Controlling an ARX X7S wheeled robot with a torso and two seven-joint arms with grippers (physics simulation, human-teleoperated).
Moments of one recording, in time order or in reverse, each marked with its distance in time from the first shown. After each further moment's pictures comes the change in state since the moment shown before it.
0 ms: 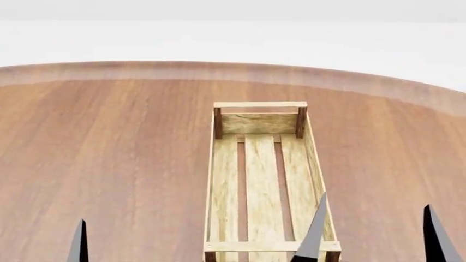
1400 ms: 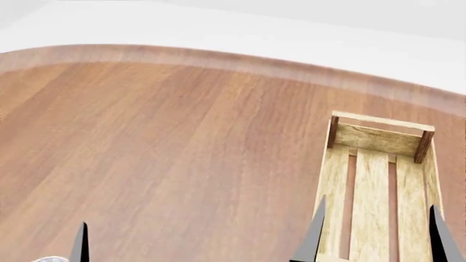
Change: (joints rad) left arm -0.005 -0.059 0.032 0.003 -0.035 0.005 -0.053; right arm 0.058 0.151 -0.154 -0.018 -0.048 0.018 0.182
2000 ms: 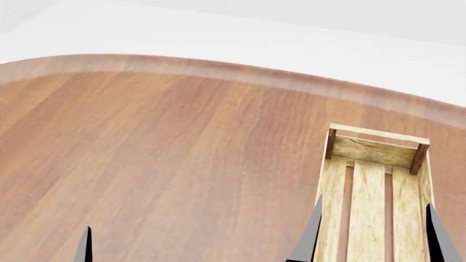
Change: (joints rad) left arm 0.003 -0.028 0.019 -0.003 0.001 0.015 -0.006; right arm 0.047 0.064 -0.056 0.000 0.052 0.000 0.077
